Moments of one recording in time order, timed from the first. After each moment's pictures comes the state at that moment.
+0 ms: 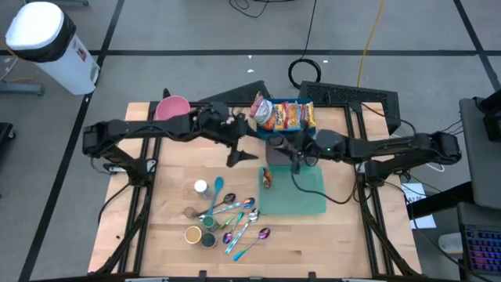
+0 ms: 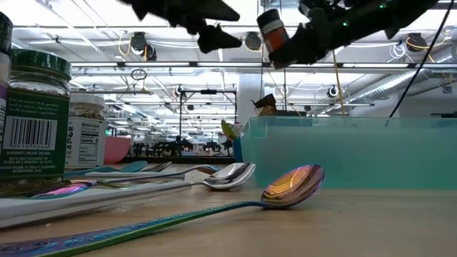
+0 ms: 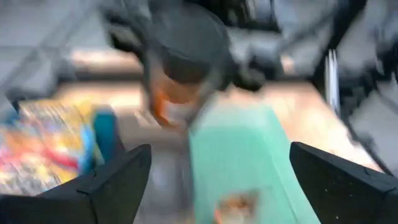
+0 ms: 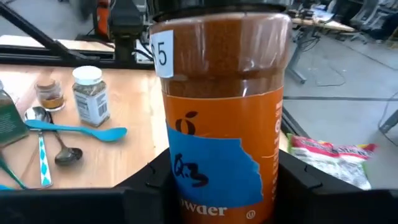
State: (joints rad) left arm 0.24 1.49 1.16 -0.04 0.37 0.08; right arm -0.10 1.13 0.64 0.26 0.19 -0.11
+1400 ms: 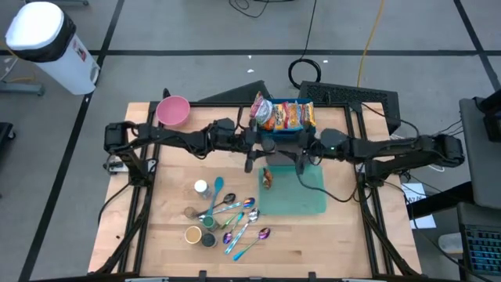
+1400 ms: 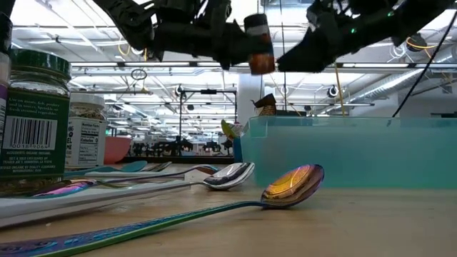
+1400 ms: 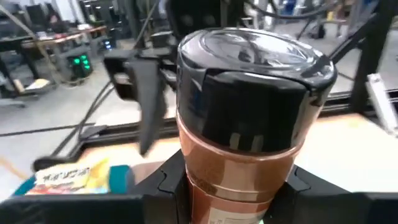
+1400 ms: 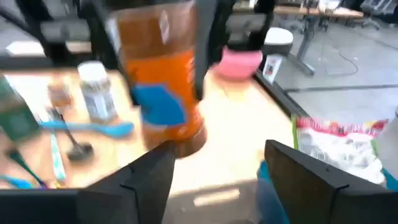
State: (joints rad) left arm 0.19 1.71 1.00 0.60 0.28 0.15; right arm -0.13 1.07 0.57 0.26 0.13 -0.05
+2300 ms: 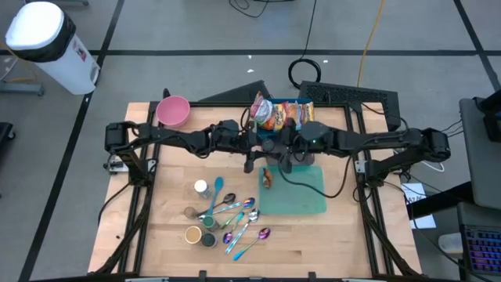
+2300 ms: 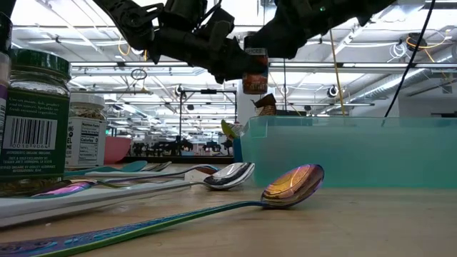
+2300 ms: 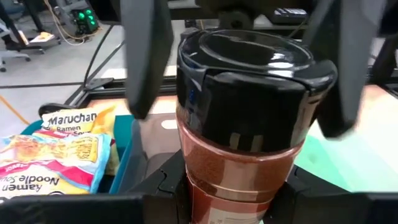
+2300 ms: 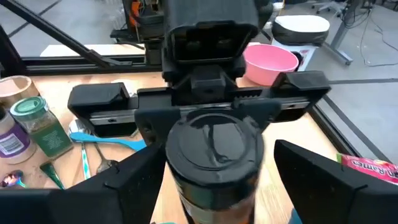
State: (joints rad) left arm 0.19 1.72 1.00 0.46 0.21 0.12; right arm -0.12 1.29 0.88 0.09 0.03 -0.04
